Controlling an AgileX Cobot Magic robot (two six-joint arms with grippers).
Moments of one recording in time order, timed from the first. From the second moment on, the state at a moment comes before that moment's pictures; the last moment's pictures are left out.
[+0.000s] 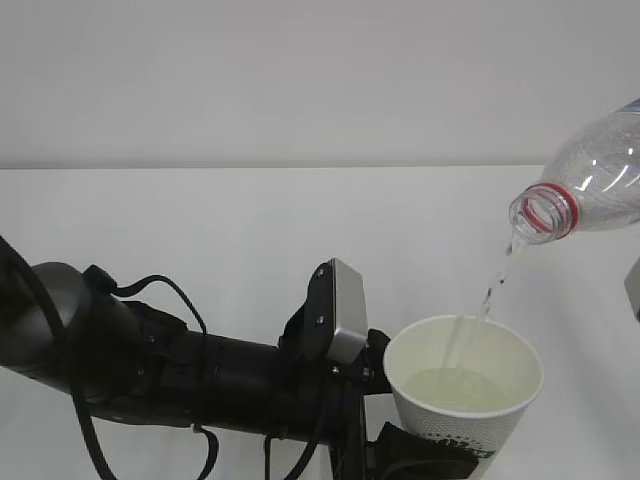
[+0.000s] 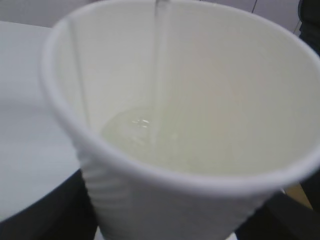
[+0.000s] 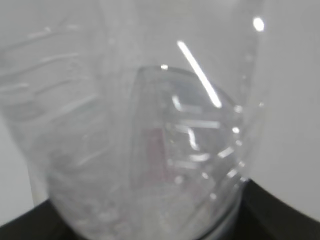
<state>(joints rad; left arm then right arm) -0.77 2.10 -0.82 0.96 -1.10 -0.48 0.11 1.09 -0.26 -0.15 -0.79 -1.39</state>
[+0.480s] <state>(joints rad) -0.77 2.10 -0.82 0.96 -1.10 -0.48 0.11 1.09 -0.26 -0.15 -0.79 -1.39</state>
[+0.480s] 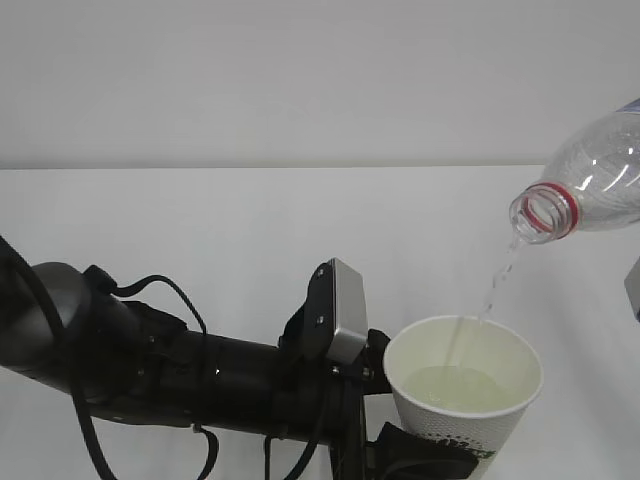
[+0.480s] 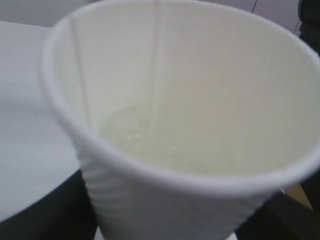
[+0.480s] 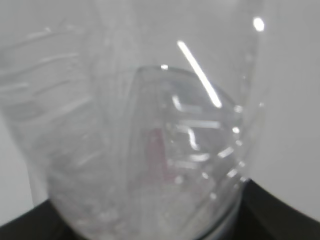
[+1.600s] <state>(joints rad) -0.77 2.10 -0.82 0.96 -1.10 -0.48 0.11 1.09 -0.26 -0.15 -0.79 -1.39</state>
